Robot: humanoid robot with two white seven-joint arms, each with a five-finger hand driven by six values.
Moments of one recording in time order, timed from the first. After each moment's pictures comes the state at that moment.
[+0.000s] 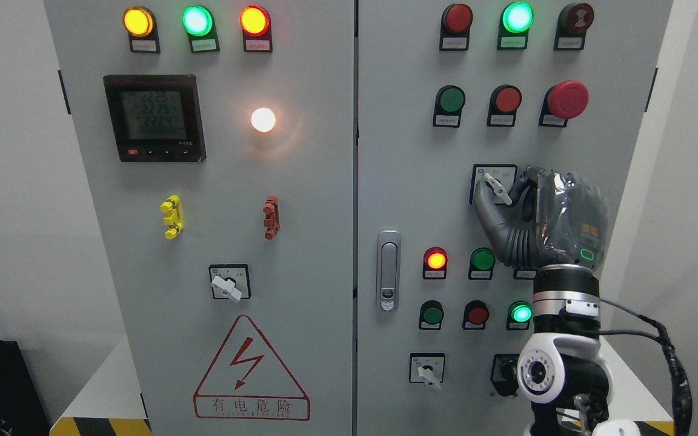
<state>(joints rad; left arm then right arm) 0.00 -0.09 0.00 0.00 0.00 -0.11 0.06 -0.72 0.13 0.00 -1.73 1.17 0.23 -0.01</state>
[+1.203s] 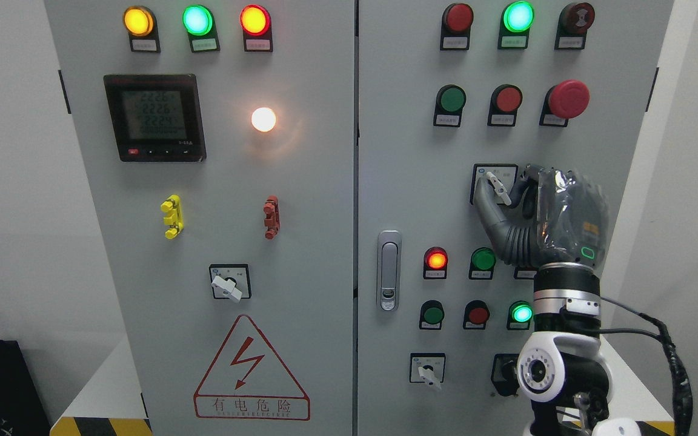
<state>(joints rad) 0.00 -0.09 0.00 0.00 0.00 -0.11 0.06 -0.72 0.13 0.00 -1.73 1.17 0.23 -0.02</state>
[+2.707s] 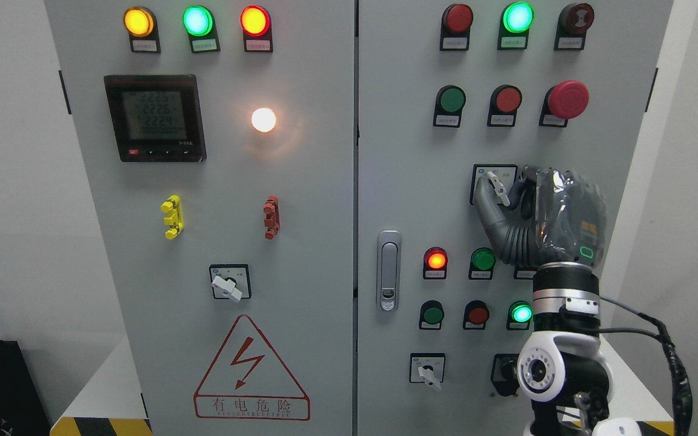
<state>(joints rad) 0.00 -0.09 0.00 0.00 0.00 -0.11 0.06 -0.73 0.13 0.00 -1.73 1.17 0.23 -0.01</state>
